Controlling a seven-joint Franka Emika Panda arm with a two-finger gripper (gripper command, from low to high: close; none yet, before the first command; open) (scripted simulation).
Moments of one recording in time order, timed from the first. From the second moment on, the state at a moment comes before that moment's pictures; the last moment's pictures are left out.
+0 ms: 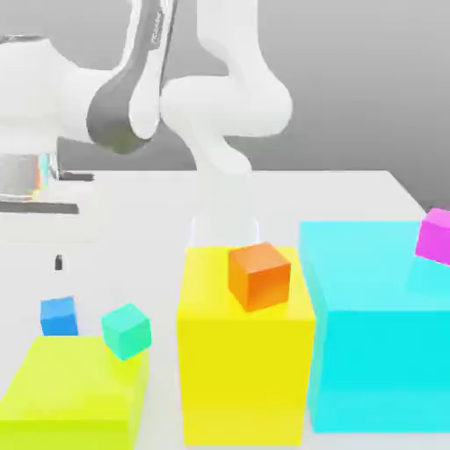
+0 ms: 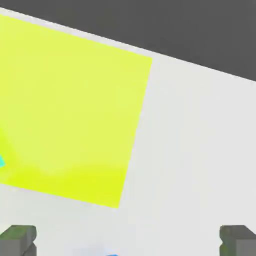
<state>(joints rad) -0.20 -0.05 -0.57 -2.71 -0.07 2.75 -0.18</state>
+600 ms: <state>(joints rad) -0.48 0.28 -0.26 -2.71 0.43 2.96 -0.68</state>
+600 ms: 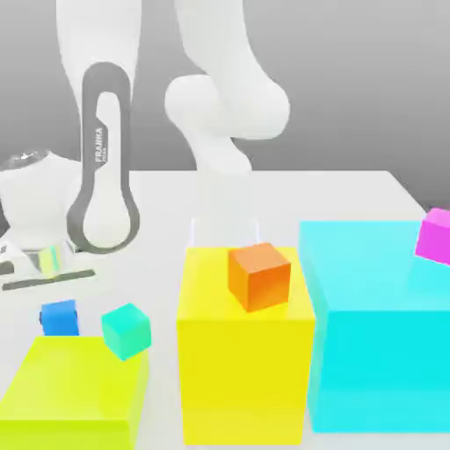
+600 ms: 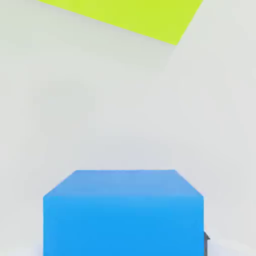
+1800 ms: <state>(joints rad) -0.02 -0.29 -0.36 -2.68 -0.16 2.40 -1.75</state>
